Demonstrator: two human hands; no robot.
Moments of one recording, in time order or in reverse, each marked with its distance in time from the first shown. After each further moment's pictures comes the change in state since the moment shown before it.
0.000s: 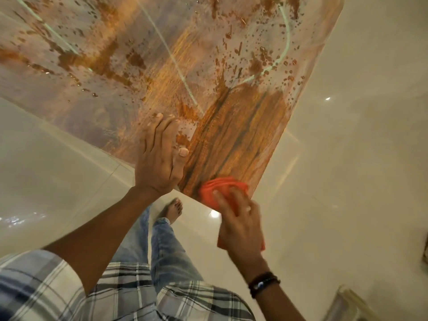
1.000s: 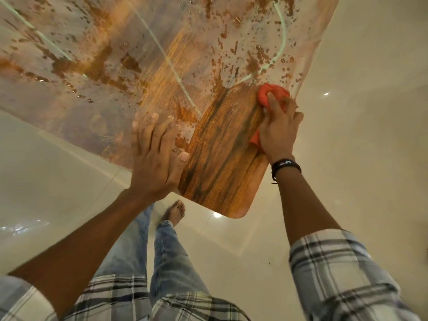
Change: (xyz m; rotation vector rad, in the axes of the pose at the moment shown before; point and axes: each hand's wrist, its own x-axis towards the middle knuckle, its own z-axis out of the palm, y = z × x) left_hand 0.003 -0.005 -0.010 0.084 0.041 0.124; right_hand 0.202 0.081 -0.042 0.084 0.280 0.376
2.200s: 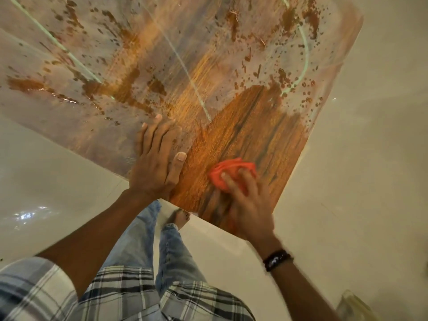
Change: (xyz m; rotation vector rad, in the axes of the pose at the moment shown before) left_hand 0.041 -0.039 -0.029 -0.107 -0.119 -0.101; right_hand -0.130 -0.041 0.000 -0.049 -0.216 -0.470
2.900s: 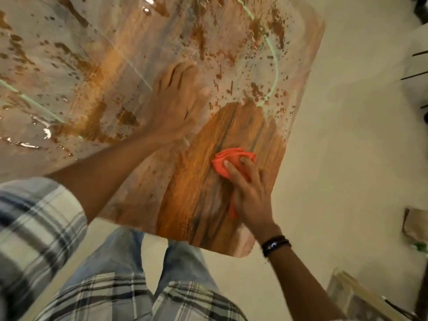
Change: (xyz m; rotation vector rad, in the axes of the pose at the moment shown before) left_hand 0.182 0.032 0.016 -0.076 -0.121 0.187; right_hand 0.056 0.033 -0.016 0.036 0.004 0.193
